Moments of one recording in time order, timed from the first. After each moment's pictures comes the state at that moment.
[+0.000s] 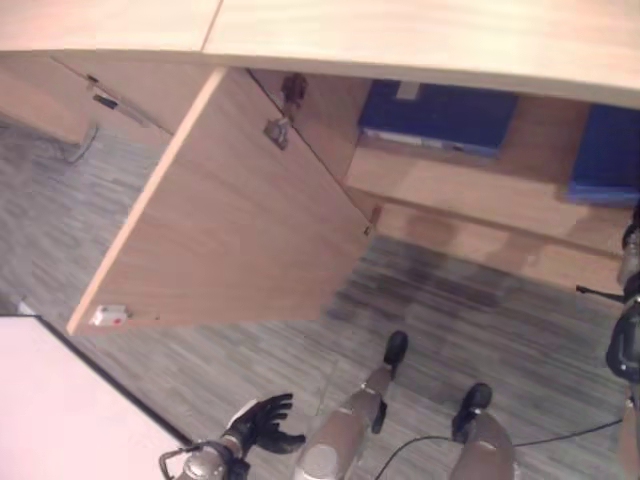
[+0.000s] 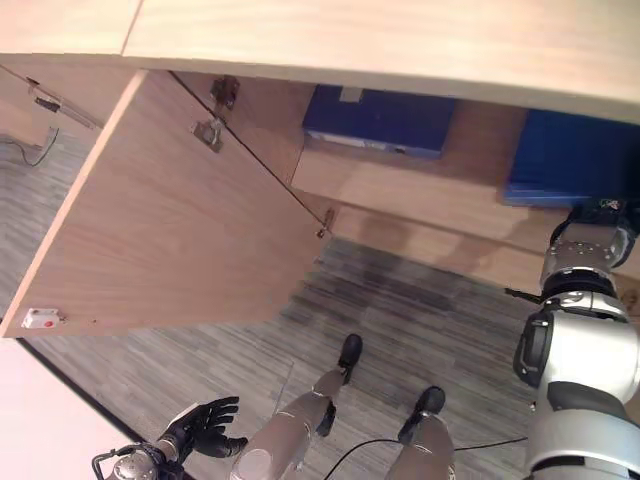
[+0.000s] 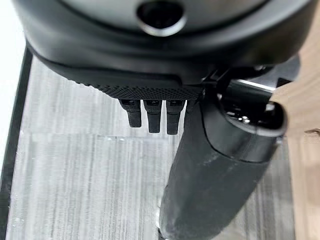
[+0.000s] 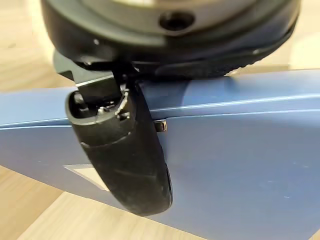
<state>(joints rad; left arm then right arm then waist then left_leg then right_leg) 0.05 0.46 -0.45 0.80 -0.31 -0.18 -0.16 -1.17 -0.77 -0.16 1.35 1.48 -0.30 -0.24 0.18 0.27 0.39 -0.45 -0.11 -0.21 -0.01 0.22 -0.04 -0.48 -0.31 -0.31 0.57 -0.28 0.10</state>
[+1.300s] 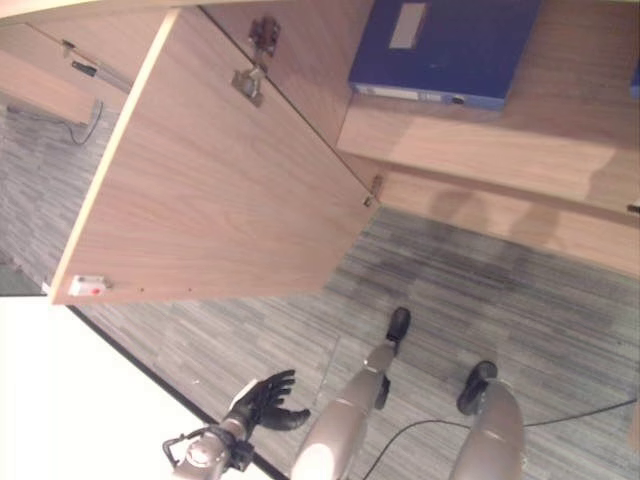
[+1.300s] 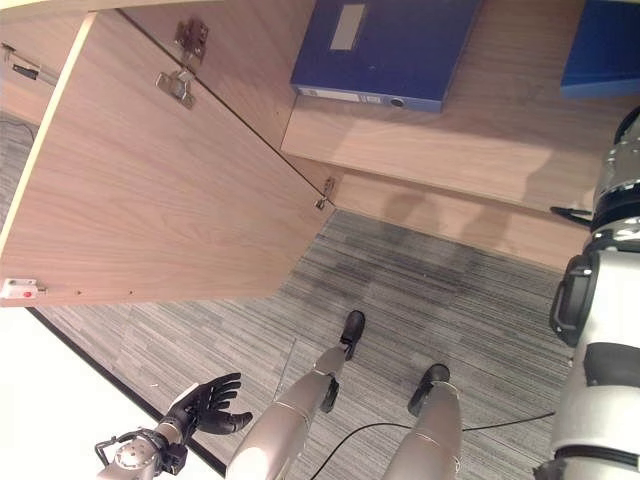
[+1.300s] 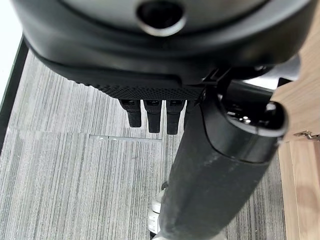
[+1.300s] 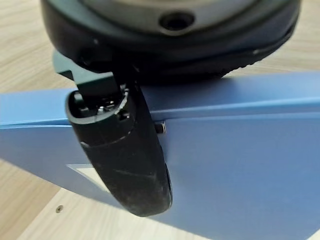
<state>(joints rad) 0.04 0.49 -0.47 0.69 -0.39 -0.18 -0.12 -1.49 -0.87 0.07 1.34 1.51 -0.34 -0.36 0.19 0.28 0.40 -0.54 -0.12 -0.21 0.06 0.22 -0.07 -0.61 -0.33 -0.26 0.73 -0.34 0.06</state>
